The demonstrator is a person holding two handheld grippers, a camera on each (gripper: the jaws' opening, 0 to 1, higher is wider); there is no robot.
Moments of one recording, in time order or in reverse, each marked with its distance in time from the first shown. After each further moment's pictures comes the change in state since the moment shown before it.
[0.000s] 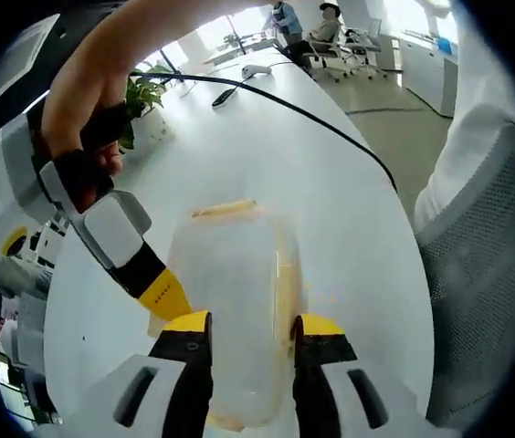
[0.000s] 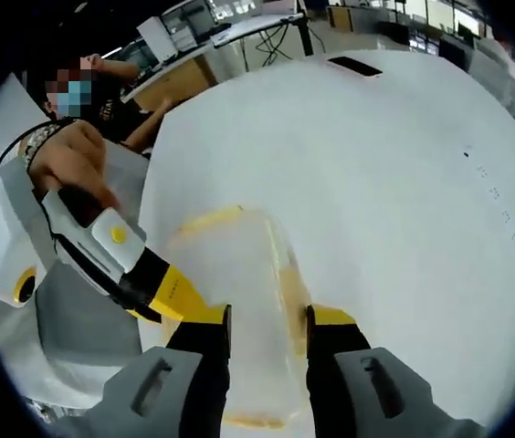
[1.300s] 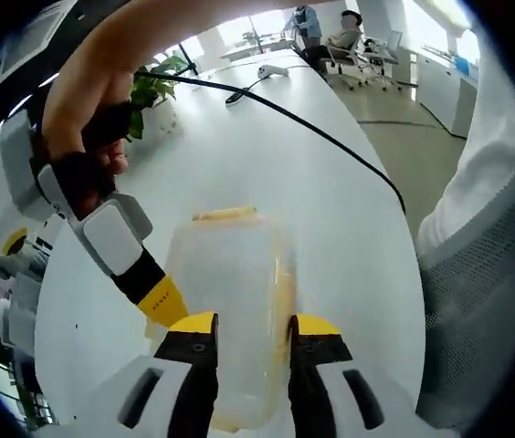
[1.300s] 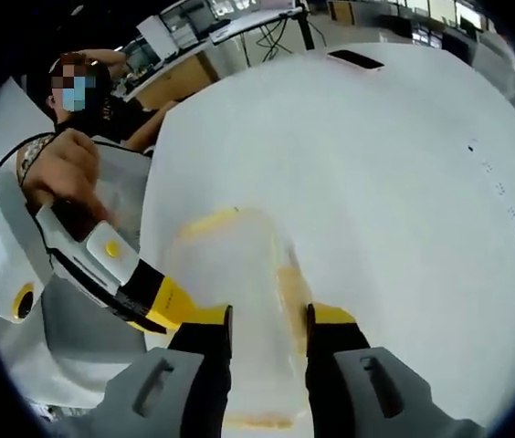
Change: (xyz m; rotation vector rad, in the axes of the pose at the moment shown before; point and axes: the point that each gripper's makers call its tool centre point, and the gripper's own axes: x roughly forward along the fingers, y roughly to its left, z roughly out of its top) left arm 0.004 0.002 0.009 -0.078 0.015 0.011; right arm -0.001 0.002 -0.004 0.022 0.026 0.036
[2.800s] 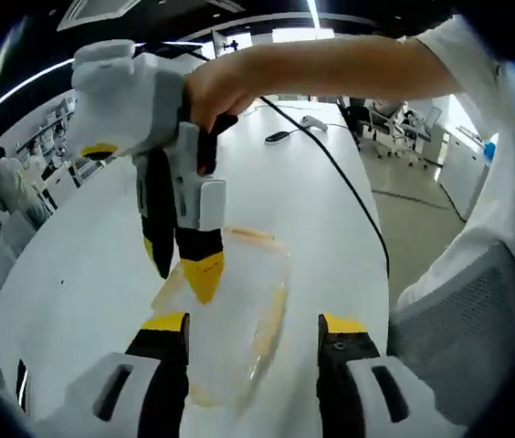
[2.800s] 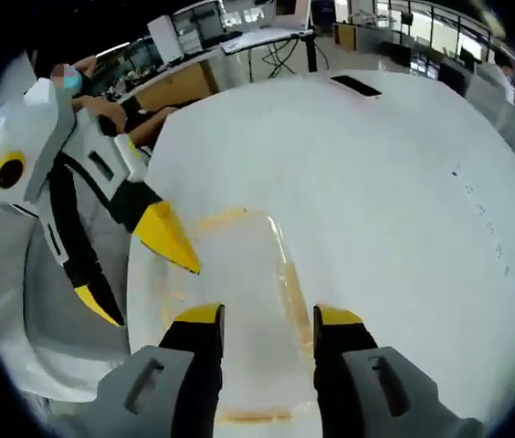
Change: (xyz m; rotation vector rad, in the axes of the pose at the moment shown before) left arm -0.048 0.007 -0.002 -0.420 -0.198 -0.033; right arm -0.006 0.011 0.005 -0.074 -0.111 -0.115
